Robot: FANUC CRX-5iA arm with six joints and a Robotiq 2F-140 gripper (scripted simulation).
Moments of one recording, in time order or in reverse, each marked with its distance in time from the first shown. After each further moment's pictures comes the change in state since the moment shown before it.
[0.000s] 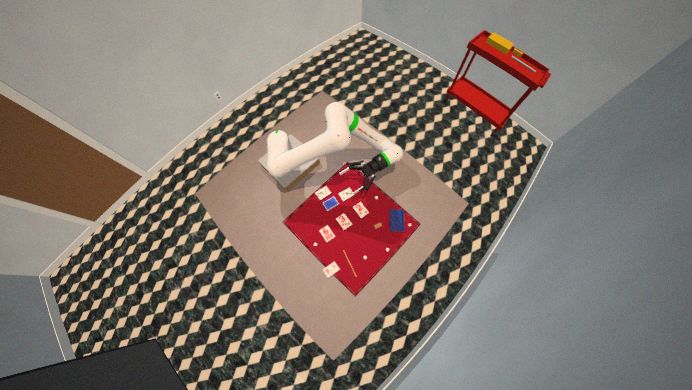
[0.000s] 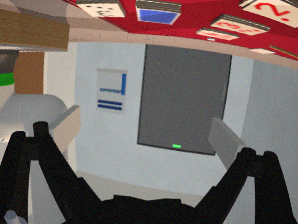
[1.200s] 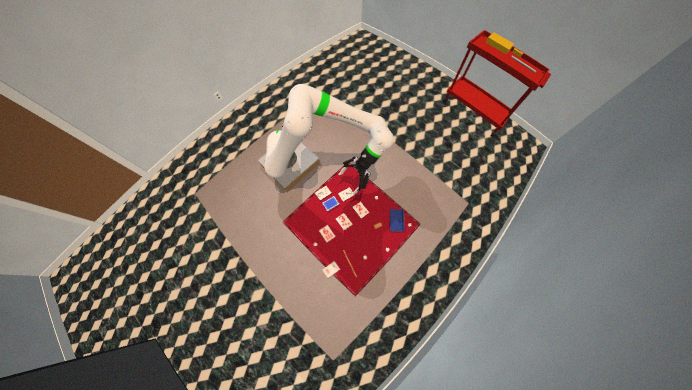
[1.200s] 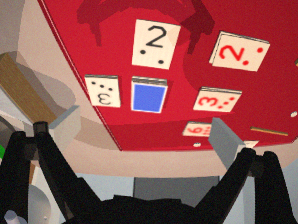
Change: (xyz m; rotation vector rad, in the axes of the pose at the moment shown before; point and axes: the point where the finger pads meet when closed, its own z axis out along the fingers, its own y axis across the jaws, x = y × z) arm 0.000 0.000 0.000 0.001 0.846 -0.002
